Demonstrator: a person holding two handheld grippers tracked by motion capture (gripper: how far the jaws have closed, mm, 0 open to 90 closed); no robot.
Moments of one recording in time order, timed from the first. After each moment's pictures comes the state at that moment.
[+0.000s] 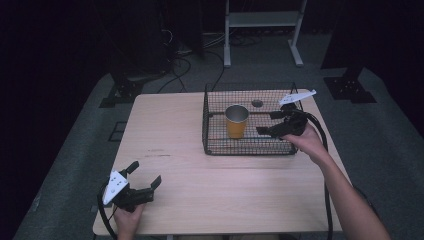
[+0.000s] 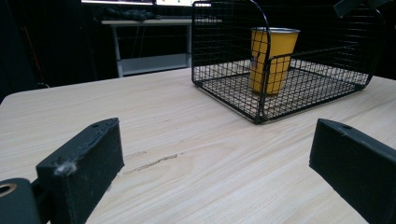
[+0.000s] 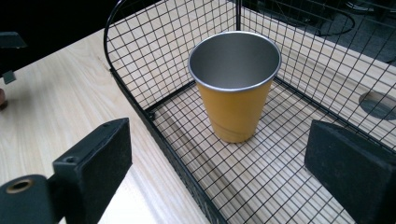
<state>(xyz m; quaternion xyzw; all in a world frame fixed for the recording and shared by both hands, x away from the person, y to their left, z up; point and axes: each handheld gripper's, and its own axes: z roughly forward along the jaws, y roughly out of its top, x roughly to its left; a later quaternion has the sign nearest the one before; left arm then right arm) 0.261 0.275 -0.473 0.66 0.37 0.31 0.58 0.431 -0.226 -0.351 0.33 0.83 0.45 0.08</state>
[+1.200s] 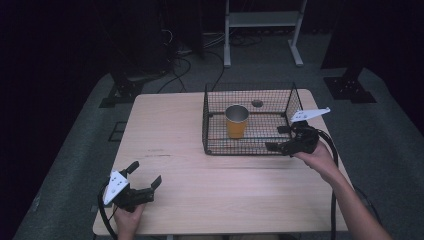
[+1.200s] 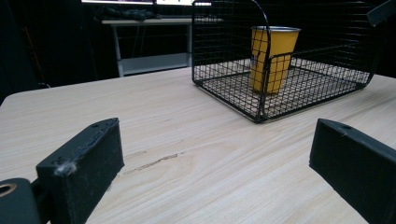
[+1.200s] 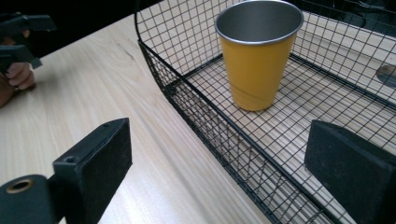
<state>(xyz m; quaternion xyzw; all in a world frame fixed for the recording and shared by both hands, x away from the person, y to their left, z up) 0.261 0.274 -0.473 0.66 0.37 0.32 0.58 0.386 -0.249 -0.368 0.32 0.82 0.46 0.07</state>
